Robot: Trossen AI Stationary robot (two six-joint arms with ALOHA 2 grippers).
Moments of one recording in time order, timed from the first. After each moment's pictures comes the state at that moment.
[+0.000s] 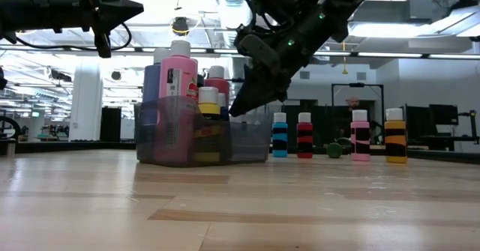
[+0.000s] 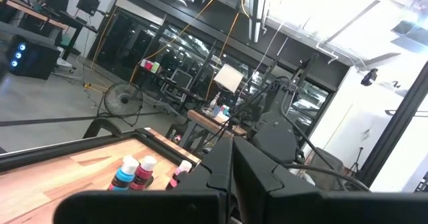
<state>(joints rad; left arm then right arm) 0.05 0.35 0.10 0.52 -0.26 -0.45 0.02 1.84 1.12 -0.07 0.10 0.23</state>
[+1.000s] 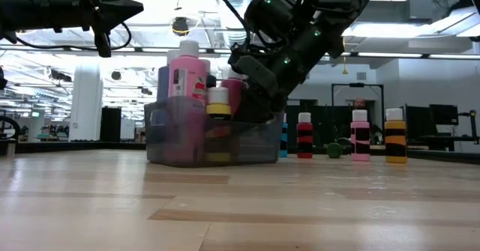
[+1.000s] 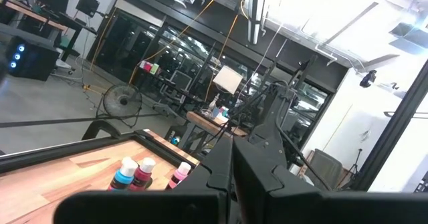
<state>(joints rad) 0.05 0.35 0.10 0.53 -0.26 -0.45 0.02 1.92 1.12 -0.02 0.07 0.24</state>
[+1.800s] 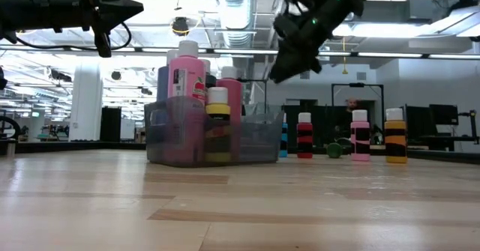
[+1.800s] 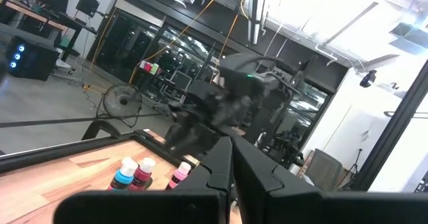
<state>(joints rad) 0.05 0.35 0.10 0.53 -0.26 -0.45 -0.28 1.52 1.12 -0.38 0.08 0.25</state>
